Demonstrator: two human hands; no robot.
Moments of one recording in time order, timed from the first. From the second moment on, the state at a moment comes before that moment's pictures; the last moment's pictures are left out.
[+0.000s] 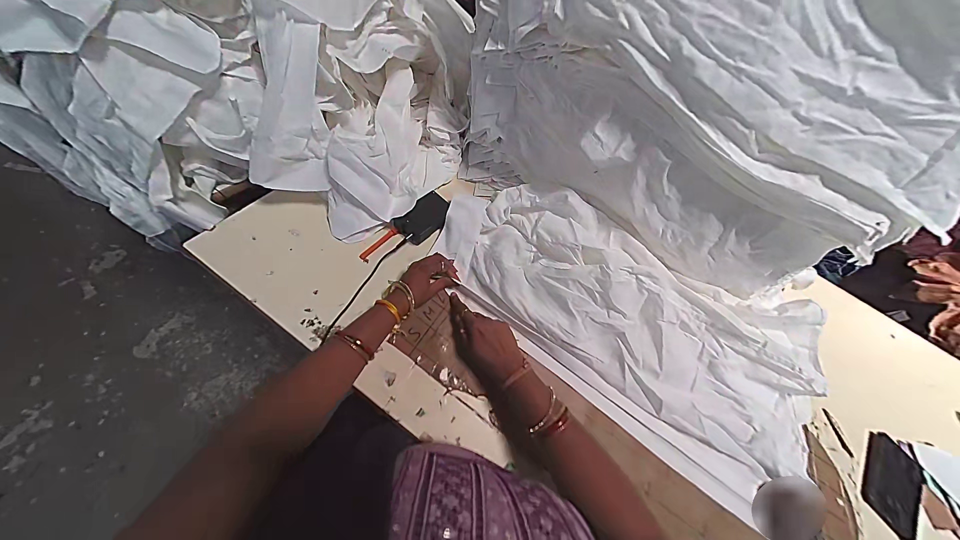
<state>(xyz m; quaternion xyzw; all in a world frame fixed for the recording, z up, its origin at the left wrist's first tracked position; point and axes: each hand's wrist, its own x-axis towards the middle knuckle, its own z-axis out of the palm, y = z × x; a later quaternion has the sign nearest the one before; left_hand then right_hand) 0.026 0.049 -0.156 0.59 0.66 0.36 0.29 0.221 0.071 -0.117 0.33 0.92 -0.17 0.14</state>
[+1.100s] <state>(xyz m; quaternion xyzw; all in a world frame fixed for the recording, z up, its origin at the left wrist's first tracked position) 0.052 0.073 -0.149 0.62 0.75 0.12 0.21 0.279 0.100 -0.171 0.28 0.75 -0.43 -0.41</state>
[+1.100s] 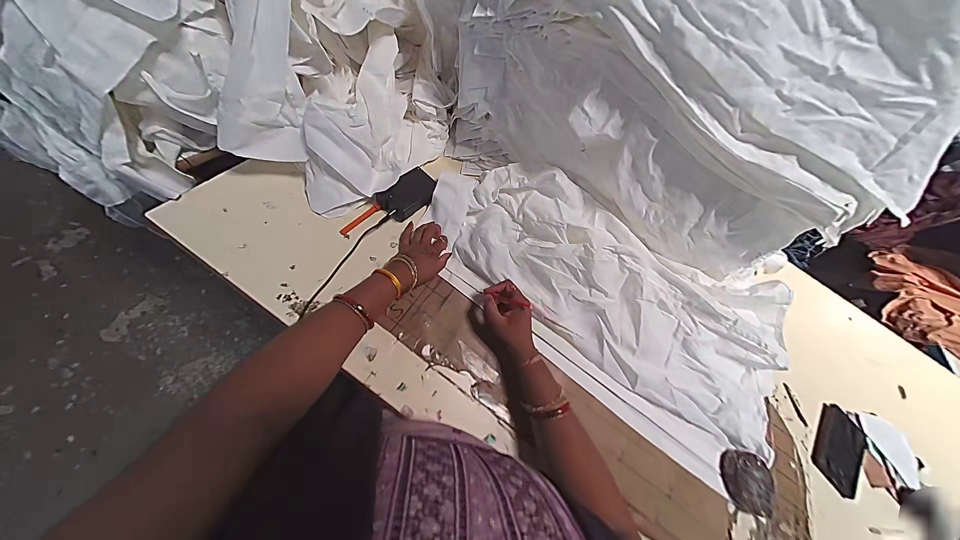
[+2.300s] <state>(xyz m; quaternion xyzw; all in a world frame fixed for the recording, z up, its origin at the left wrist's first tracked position) 0.051 0.071 -0.149 0.62 0.75 0.12 0.20 0.264 0.117 -0.178 0.31 0.80 -0.34 -0.38</state>
